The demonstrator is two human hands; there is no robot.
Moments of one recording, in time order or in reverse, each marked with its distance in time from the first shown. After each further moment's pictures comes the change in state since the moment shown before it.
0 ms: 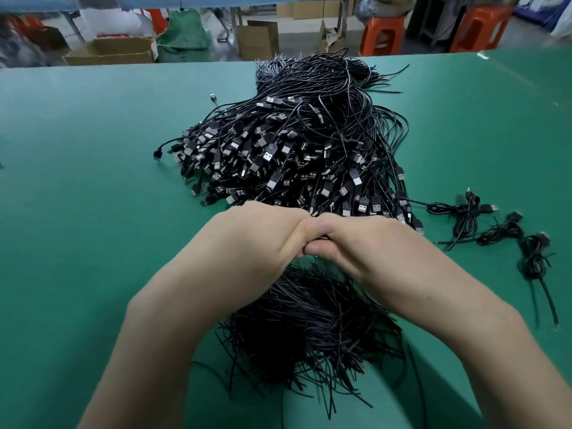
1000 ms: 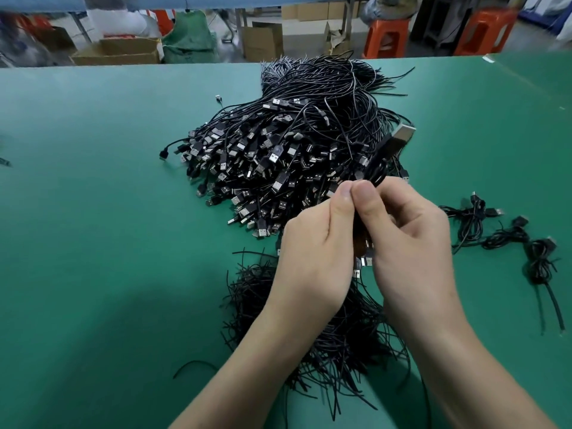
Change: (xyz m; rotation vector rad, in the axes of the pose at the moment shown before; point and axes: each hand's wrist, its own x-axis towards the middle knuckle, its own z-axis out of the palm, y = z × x) left_hand 0.009 0.055 0.046 -0.926 0.422 -0.050; right_hand 0.005 -0.006 0.034 1.017 0.793 0.122
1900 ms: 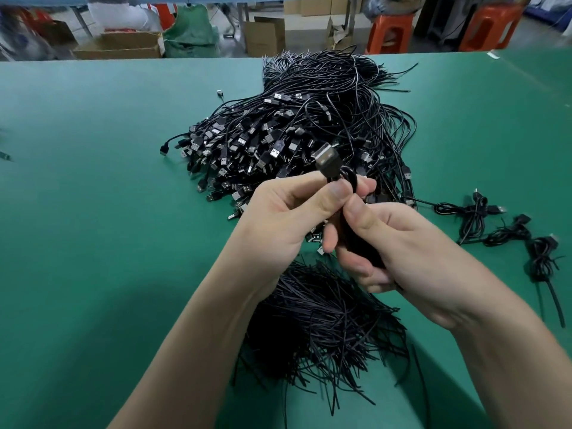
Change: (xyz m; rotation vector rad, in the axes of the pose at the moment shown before) left_hand 0.019 -0.017 -0.040 -0.492 -0.242 -0.056; right_hand 0.012 -0.013 -0.027 0.158 -0.682 0.470
